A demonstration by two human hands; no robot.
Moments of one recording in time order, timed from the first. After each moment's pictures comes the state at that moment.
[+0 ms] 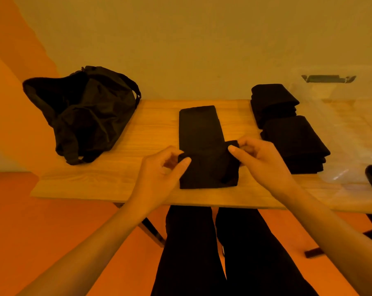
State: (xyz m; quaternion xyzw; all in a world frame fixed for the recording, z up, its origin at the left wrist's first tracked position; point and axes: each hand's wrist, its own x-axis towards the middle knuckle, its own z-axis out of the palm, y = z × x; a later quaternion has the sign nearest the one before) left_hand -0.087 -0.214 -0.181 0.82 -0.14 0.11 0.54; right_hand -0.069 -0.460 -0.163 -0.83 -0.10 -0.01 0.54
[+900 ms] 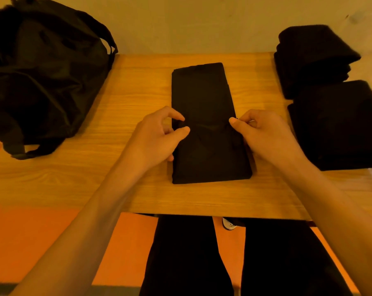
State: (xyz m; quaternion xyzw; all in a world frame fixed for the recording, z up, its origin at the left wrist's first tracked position) left_hand 0.015 -0.224 -0.203 0.88 0.03 -0.10 0.46; right_hand 0.015 -0.446 -0.207 -0.91 0.07 0.05 0.40
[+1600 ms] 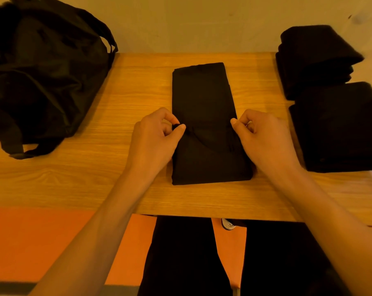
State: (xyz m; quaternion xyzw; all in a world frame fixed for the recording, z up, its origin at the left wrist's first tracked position) left_hand 0.013 -0.228 -0.224 0.90 0.03 0.03 0.43; right_hand 0.008 -0.440 -0.220 -0.95 0.04 -0.05 0.31
